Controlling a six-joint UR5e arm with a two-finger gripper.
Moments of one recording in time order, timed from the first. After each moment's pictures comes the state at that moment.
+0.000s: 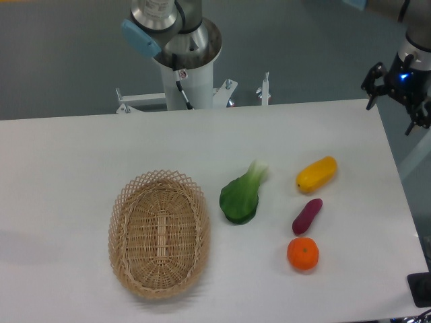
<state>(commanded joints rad) 2.94 -1.88 -1.37 -1.36 1.48 1.80</state>
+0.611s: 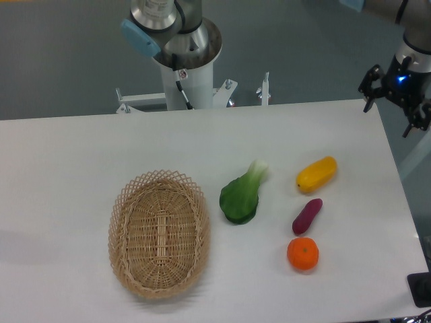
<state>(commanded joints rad) 2.91 -1.89 -1.40 -1.35 1.48 1.66</state>
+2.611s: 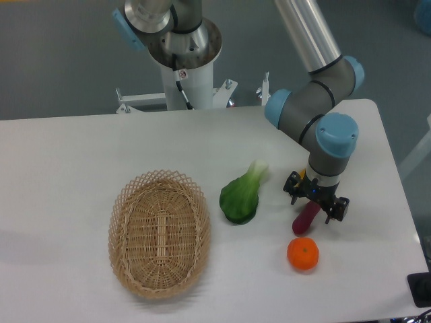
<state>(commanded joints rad) 2.70 -2.13 -1.69 -0.74 1.50 1.35</state>
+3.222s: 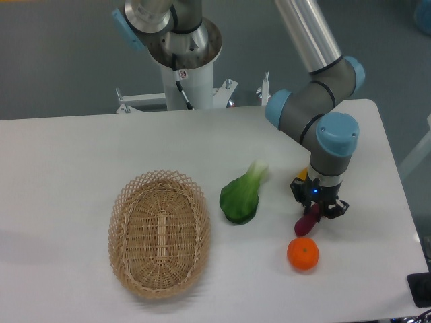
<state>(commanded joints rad) 2.70 -2.11 -1.69 -0.74 1.50 1.37</state>
